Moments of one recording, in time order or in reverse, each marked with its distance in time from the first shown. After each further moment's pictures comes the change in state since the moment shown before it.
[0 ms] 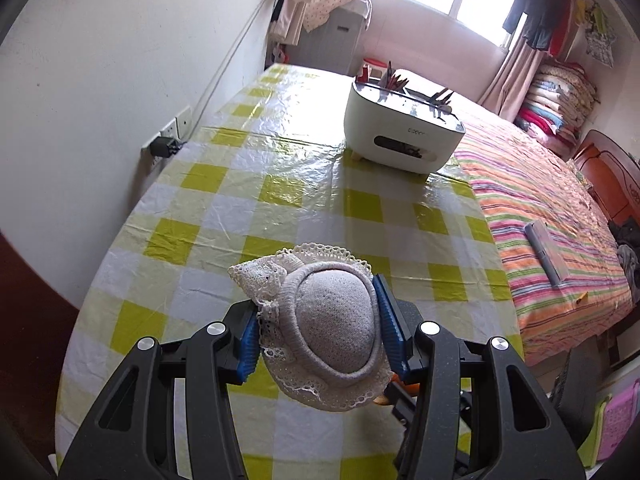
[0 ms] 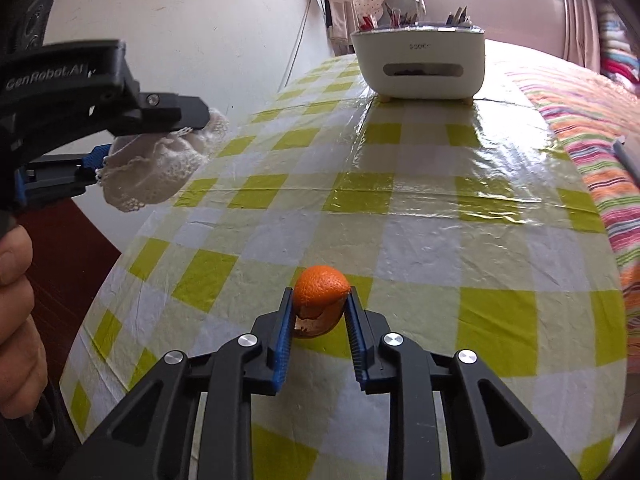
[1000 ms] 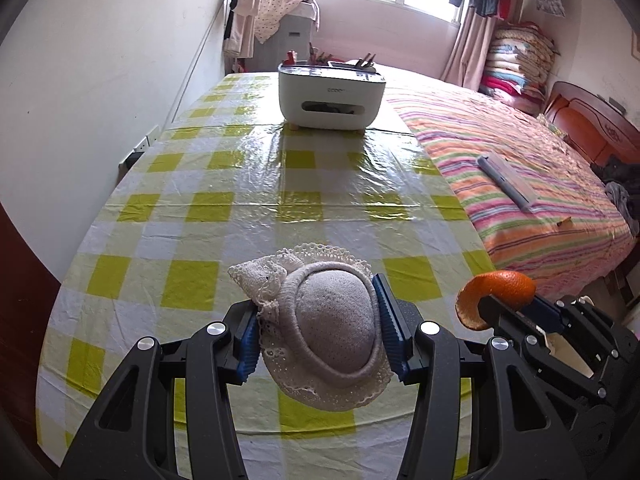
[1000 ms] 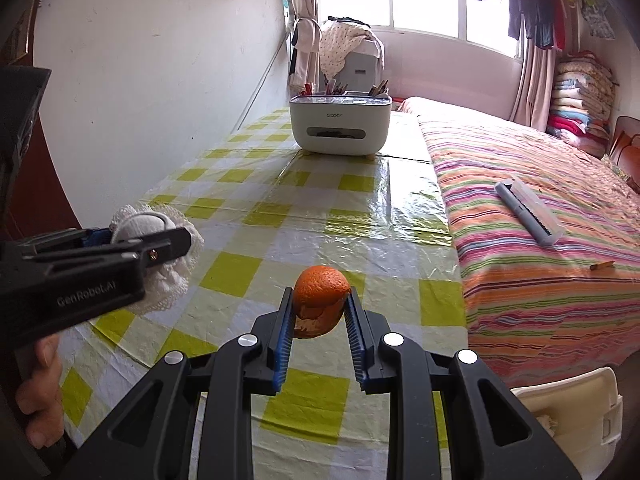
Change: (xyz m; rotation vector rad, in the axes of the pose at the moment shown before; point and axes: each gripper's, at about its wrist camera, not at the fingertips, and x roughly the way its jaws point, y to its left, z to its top) left arm -0.032 -0.070 -0.092 0.181 -0.026 -0.038; right arm -0.118 -0.028 -0.037 -0.077 -0.168 -0.241
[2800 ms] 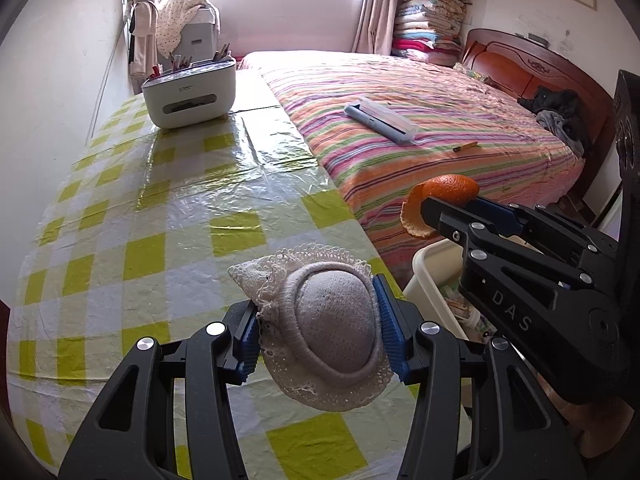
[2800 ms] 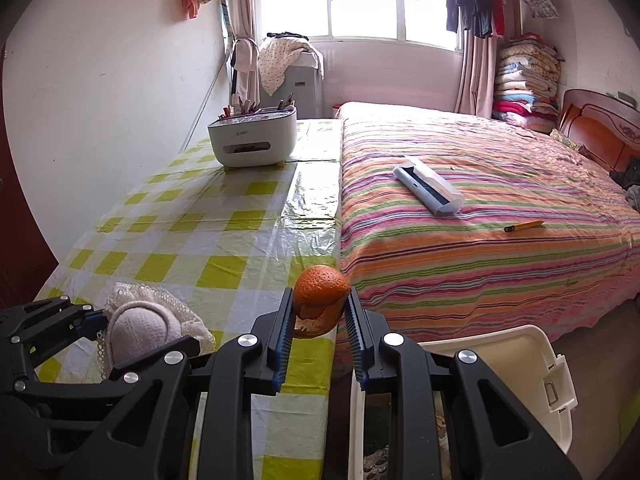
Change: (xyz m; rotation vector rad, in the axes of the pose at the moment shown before) left arm -0.021 -0.139 -0.053 0.242 0.031 -0.189; right arm -0.066 -0.098 -0.033 0.122 -0.047 -0.134
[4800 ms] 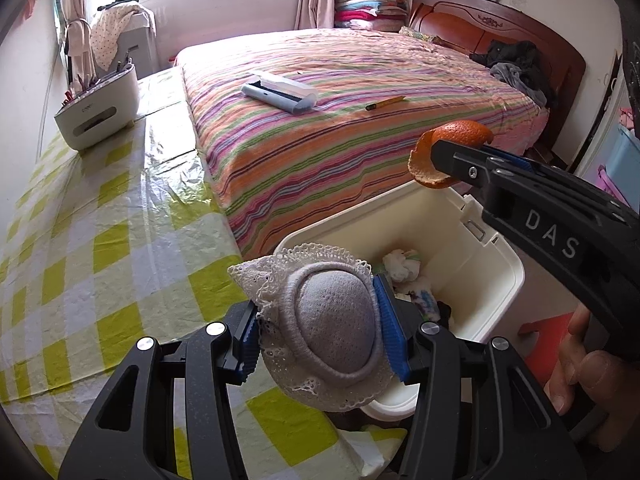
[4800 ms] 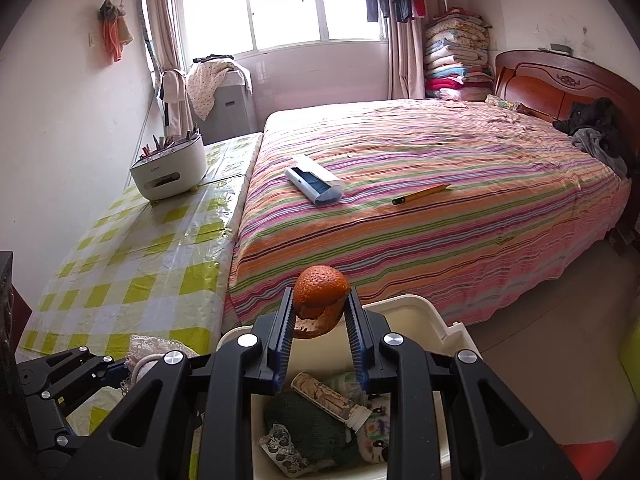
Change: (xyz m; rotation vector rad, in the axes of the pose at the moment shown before) left arm 0.048 -0.117 0.000 0.150 0.084 -0.105; right arm -0.041 -0.121 -0.021 0.203 -0.029 -0.135
